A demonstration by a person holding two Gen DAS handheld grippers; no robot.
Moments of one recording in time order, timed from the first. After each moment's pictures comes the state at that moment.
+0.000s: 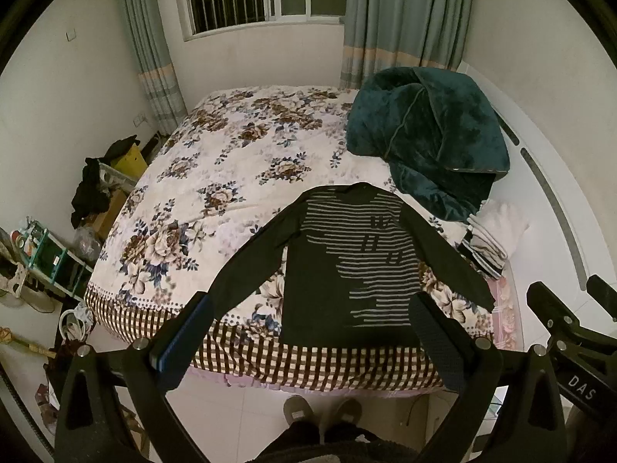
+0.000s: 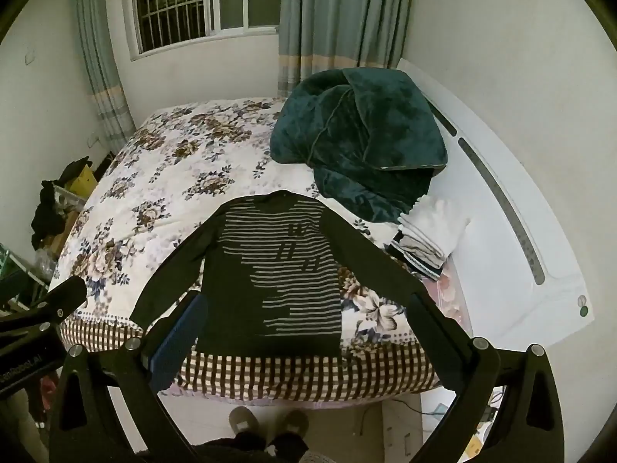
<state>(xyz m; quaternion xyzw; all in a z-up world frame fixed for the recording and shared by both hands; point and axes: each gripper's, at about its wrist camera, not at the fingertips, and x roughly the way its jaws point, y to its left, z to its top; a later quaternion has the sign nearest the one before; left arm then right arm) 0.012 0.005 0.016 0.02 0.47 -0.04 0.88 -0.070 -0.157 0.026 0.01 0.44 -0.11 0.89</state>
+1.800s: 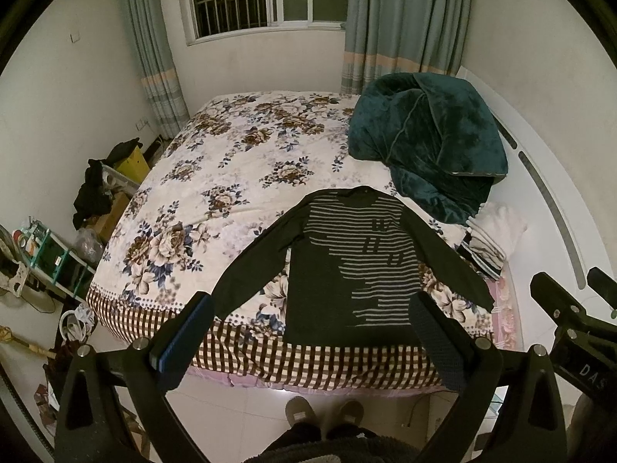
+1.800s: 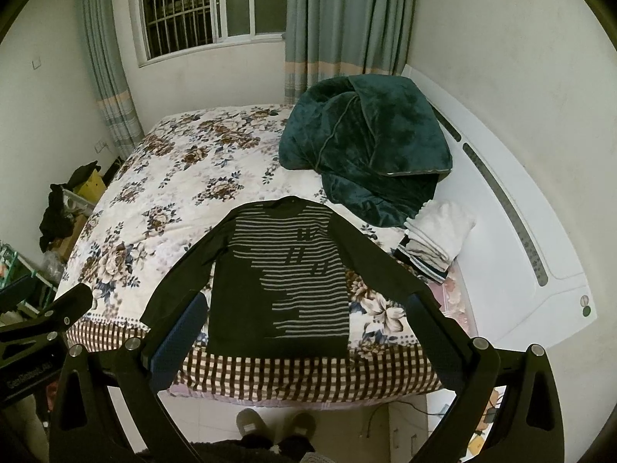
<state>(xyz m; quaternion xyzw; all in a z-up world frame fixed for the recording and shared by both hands) 0.000 0.010 0.023 0.02 0.46 -0.04 0.89 -0.074 -0.149 0.053 0.02 0.43 -0.10 0.90</state>
